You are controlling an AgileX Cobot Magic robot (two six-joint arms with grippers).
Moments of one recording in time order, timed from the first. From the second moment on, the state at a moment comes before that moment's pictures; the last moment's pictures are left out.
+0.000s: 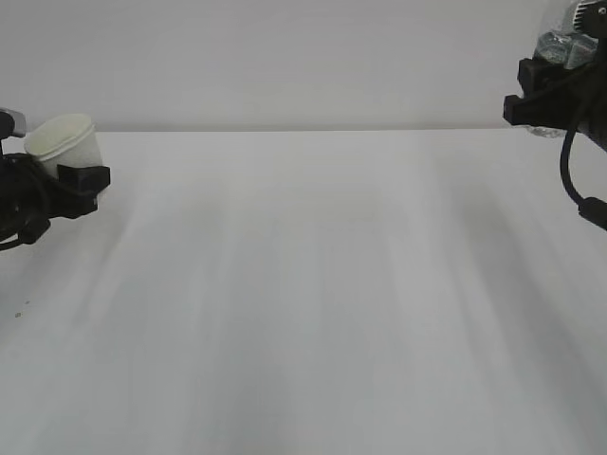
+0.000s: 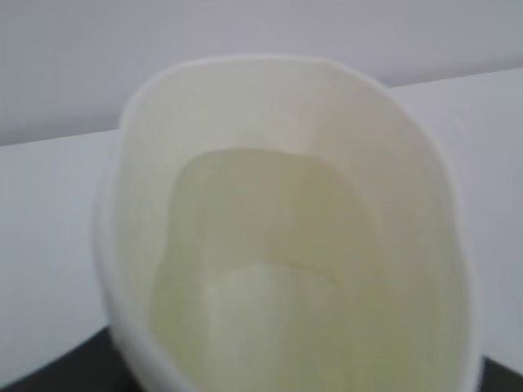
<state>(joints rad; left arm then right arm) 0.00 1.89 -0.75 0.47 -0.79 -0.31 0.18 1.58 -0.75 0.28 -0.67 -0.39</state>
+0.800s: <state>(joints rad) 0.00 1.90 -0.75 0.41 -0.80 -0.26 0.18 1.58 -0.75 0.28 -0.66 -0.39</state>
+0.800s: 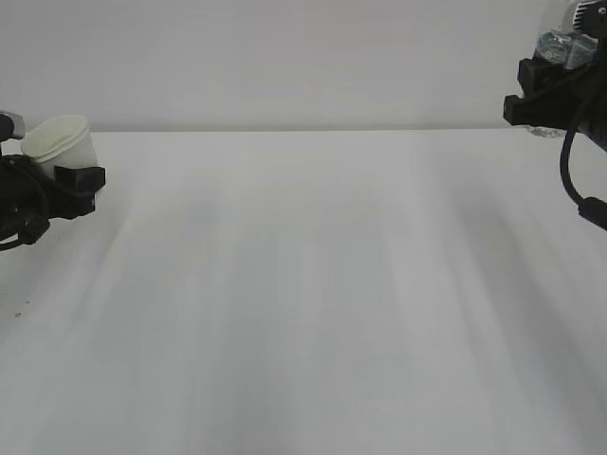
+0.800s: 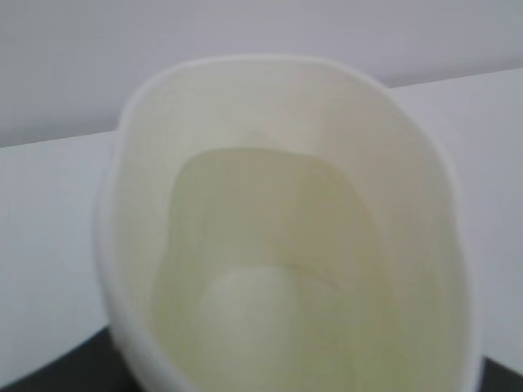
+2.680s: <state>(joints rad) 0.00 2.13 -0.76 0.31 -1.00 -0.17 0.18 1.58 -0.75 0.28 -0.66 -0.39</state>
